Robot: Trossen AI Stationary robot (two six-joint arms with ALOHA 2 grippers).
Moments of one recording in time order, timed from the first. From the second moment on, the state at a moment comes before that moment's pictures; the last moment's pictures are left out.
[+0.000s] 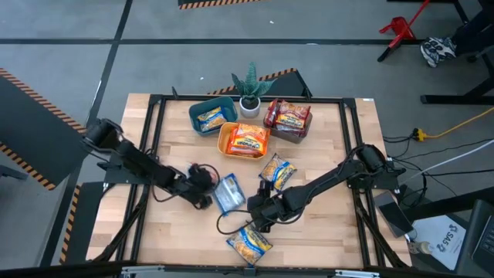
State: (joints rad) left arm -0.45 1.50 0.44 0.08 -0.53 -0.83; right arm 0.44 2.01 1.38 -0.46 0.33 0.44
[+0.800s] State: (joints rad) left arm -0.46 1.40 0.43 -0.01 -0.67 -0.93; right arm 0.44 2.01 1.38 -0.36 0.32 0.44
